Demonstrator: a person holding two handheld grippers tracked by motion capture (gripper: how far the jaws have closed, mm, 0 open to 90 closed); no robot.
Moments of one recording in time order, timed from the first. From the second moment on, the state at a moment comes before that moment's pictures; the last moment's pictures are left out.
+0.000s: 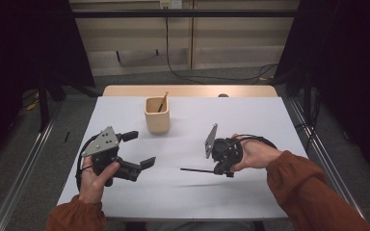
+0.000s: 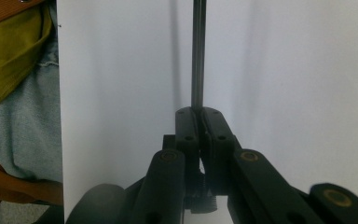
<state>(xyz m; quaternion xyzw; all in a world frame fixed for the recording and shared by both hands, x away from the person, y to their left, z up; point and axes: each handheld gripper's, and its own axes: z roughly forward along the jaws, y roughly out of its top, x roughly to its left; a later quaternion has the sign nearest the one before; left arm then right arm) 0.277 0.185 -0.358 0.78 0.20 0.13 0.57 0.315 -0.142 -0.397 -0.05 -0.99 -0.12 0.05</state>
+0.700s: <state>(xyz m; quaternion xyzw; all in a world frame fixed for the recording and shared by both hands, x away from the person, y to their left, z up) 0.300 0.124 -0.350 0.87 0.12 0.08 0.48 0.314 -0.141 -0.398 -0.05 -0.99 -0.12 0.05</state>
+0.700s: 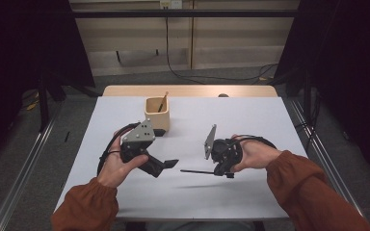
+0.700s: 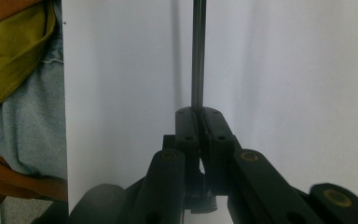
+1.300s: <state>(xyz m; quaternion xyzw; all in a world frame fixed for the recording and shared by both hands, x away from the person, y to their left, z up) 0.309 0.090 -0.361 0.94 0.07 0.04 0.34 0.313 -0.134 -0.400 -0.04 -0.99 -0.10 0.06</state>
